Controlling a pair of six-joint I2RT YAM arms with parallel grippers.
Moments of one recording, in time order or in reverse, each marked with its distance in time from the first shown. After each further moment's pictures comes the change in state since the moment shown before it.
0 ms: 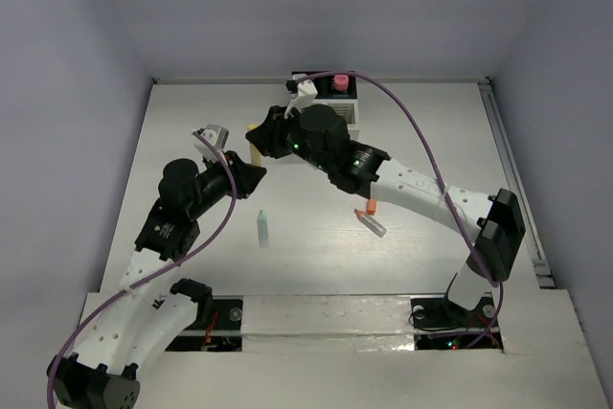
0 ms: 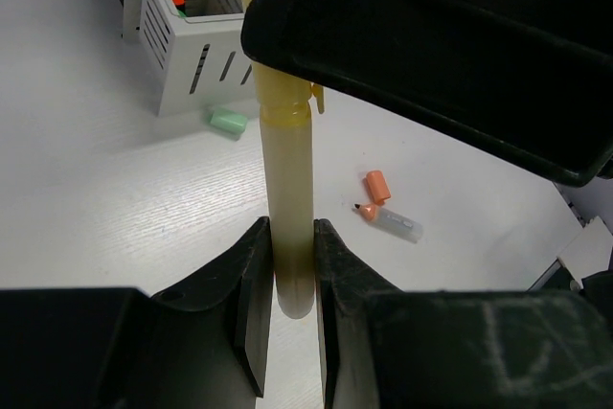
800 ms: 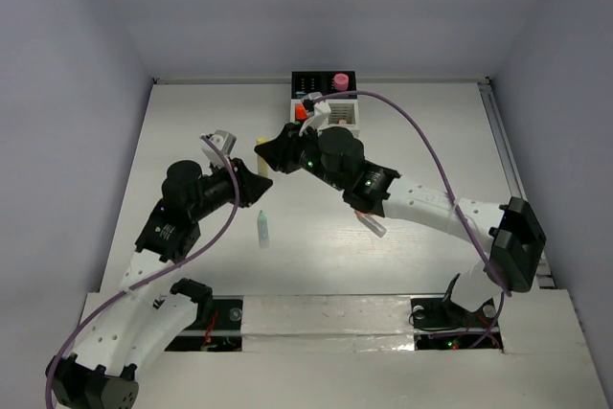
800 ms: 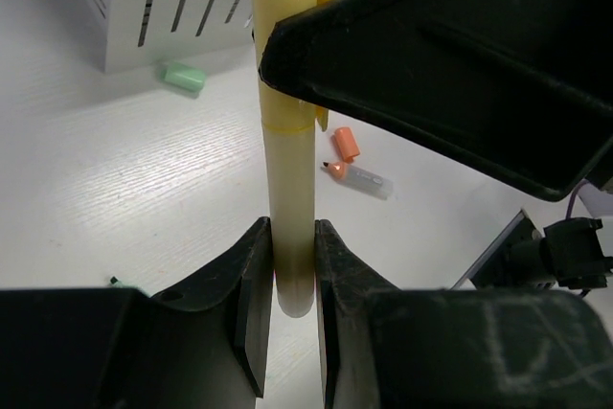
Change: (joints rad) left arm -0.013 -0.007 0.000 -0.067 0.074 -0.018; right arm 0.011 -0.111 -0.262 0.202 -0.023 0.033
